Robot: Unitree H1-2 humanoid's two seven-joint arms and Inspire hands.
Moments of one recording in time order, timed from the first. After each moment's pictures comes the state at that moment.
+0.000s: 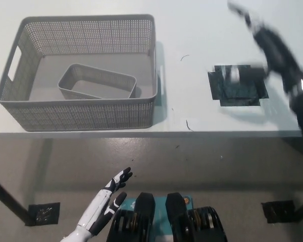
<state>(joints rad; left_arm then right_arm) -0.05 0.15 -0.16 0.22 0.18 -0.39 -0.14 -0.65 -0.39 0.19 0.25 -0.35 -0.14 0.12</state>
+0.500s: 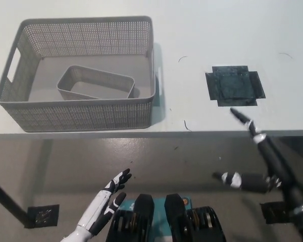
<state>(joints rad) -0.06 0.15 -0.16 0.24 0.18 -0.39 -0.14 -0.13 -0.25 0.17 -0.17 -0.15 -0.15 0.11</state>
